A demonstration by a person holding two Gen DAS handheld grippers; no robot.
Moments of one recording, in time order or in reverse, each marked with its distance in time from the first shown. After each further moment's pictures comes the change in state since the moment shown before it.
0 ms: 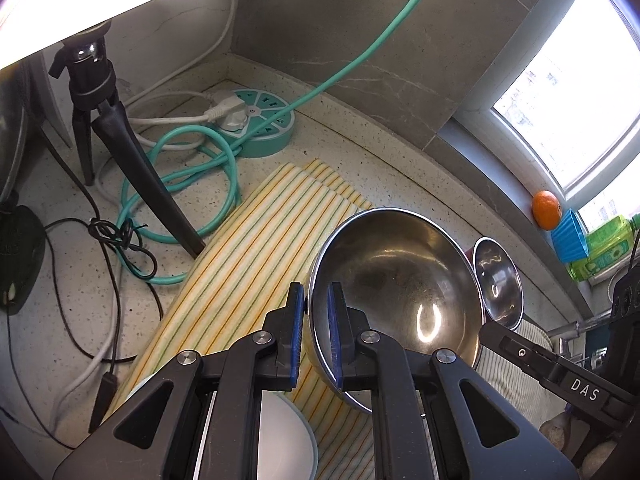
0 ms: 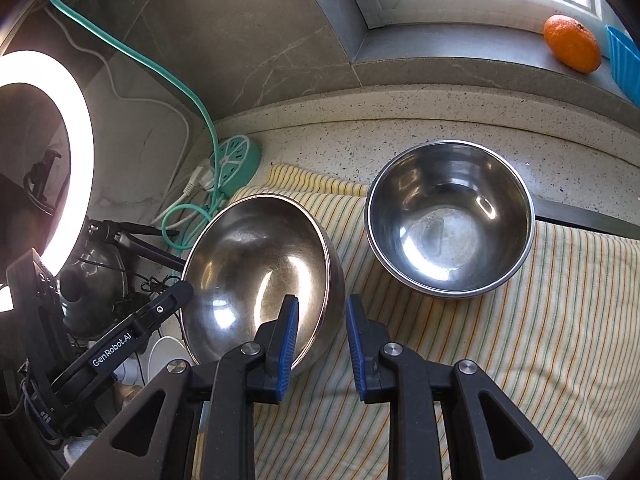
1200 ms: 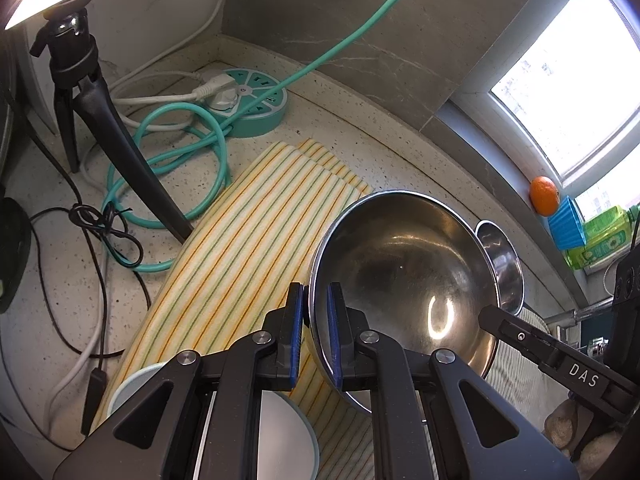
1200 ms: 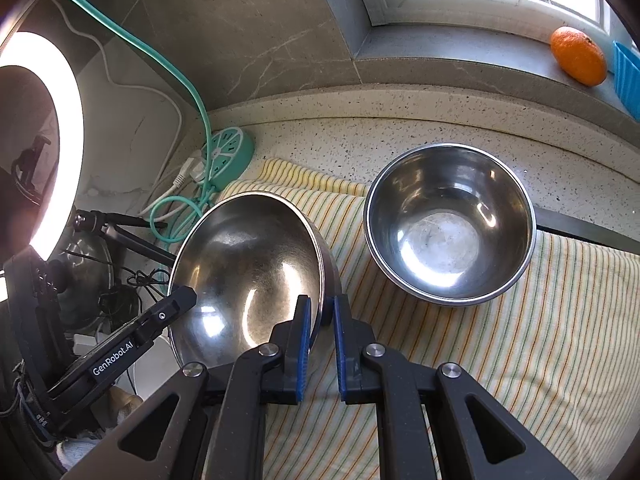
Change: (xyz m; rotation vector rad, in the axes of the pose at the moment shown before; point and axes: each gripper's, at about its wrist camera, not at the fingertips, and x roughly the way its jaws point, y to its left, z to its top) left arm 0.009 0.001 -0.005 0.010 0.053 -0.031; right arm 0.005 0.005 0.001 -0.030 0.011 -0.055
